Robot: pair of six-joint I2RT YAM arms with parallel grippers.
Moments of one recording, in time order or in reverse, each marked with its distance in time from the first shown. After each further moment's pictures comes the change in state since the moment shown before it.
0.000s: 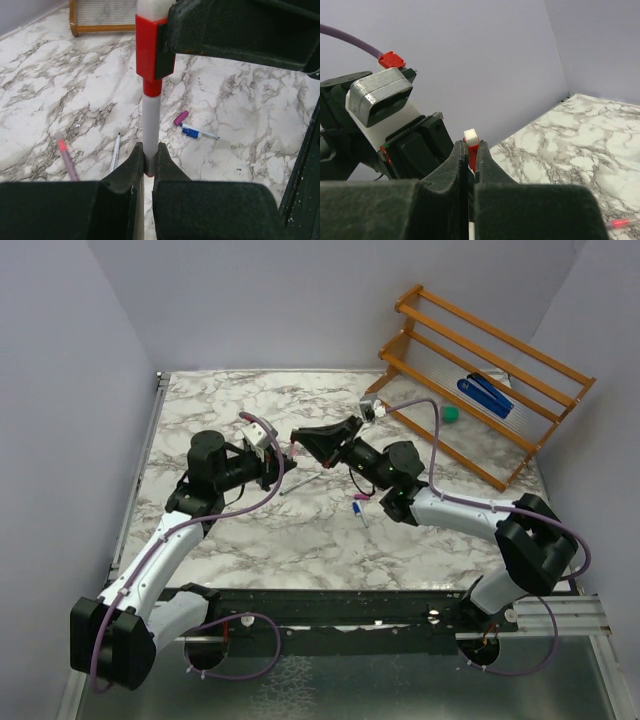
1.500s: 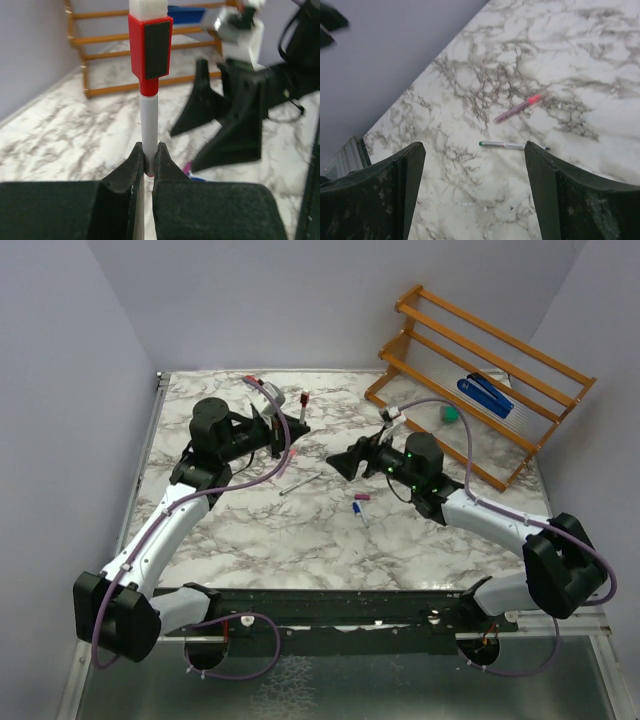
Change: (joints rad) left arm -0.048 0.143 0.258 0.077 -0.049 -0.019; right arm -0.153 -0.163 -0.118 -0.565 -0.047 -0.044
